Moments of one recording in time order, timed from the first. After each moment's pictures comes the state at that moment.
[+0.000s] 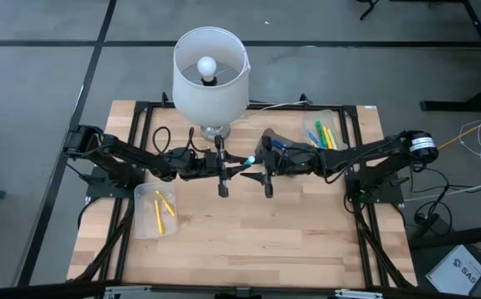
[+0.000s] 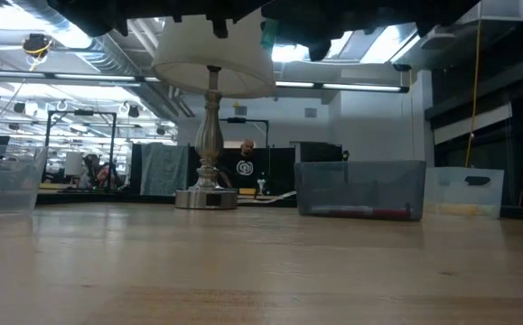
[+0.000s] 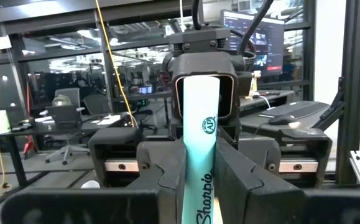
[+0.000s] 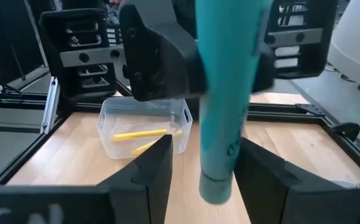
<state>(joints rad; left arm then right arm) -0.09 1.48 0.73 0.97 -0.22 0.13 0.06 1.41 0.85 0.47 0.04 -0.06</state>
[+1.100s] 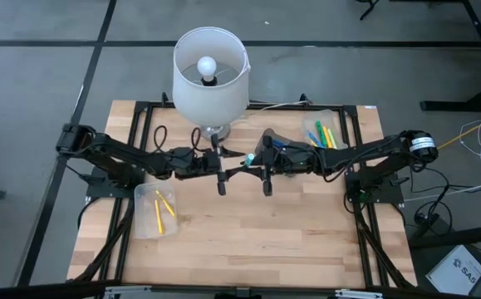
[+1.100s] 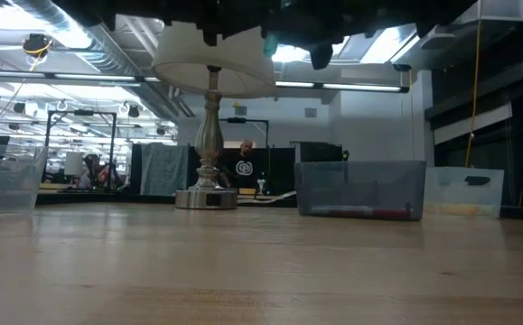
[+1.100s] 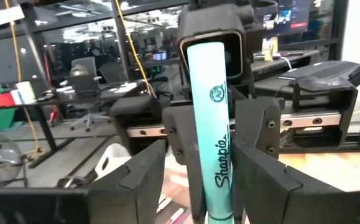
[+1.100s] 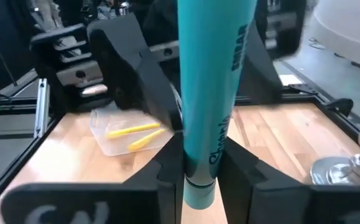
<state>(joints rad) -0.09 1.41 0.73 0.74 -0.31 0.14 0.06 1.41 0.86 0.42 0.07 0.04</state>
